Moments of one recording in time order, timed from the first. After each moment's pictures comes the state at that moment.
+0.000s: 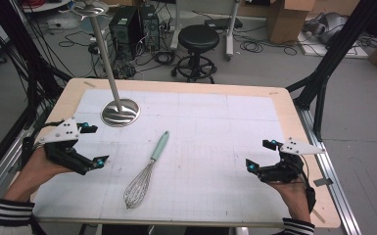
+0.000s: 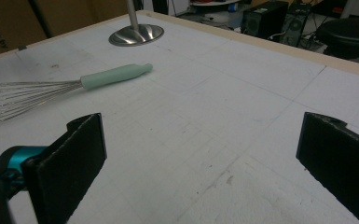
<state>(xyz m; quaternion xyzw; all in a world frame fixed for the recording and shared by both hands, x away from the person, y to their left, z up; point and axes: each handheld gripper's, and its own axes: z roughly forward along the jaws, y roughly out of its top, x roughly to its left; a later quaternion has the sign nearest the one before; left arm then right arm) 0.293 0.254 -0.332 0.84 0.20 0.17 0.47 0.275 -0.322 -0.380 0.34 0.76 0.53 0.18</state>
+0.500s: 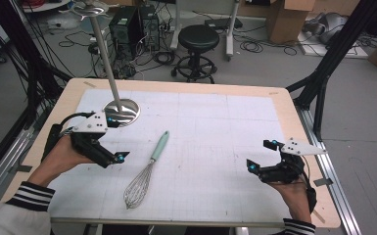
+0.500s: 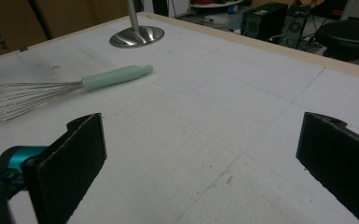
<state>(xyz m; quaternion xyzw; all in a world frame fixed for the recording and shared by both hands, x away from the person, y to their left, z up) 0.316 0.203 -0.322 0.88 0.15 0.15 0.43 0.273 -0.324 -0.379 0.34 0.76 0.53 0.18</state>
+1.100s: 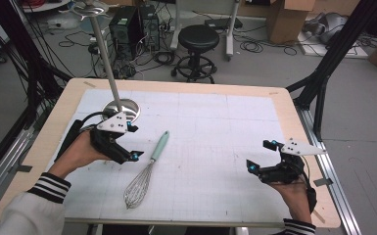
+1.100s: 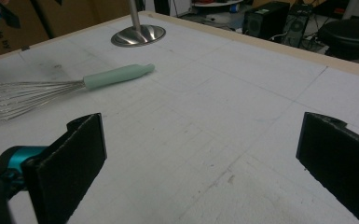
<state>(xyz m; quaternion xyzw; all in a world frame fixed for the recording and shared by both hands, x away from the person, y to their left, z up) 0.331 0.169 -0.332 0.90 0.12 0.12 0.40 0.273 -0.323 -0.379 0.34 0.76 0.53 0.18</state>
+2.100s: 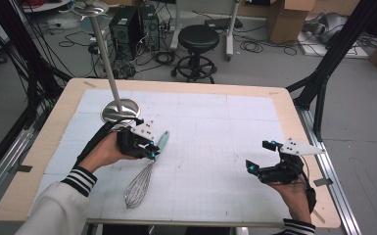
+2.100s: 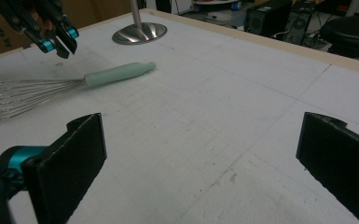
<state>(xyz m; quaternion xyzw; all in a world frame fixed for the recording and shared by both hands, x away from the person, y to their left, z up) 0.350 0.119 -0.364 0.94 0.07 0.06 0.33 0.274 -0.323 -0.380 0.34 0.76 0.53 0.17</state>
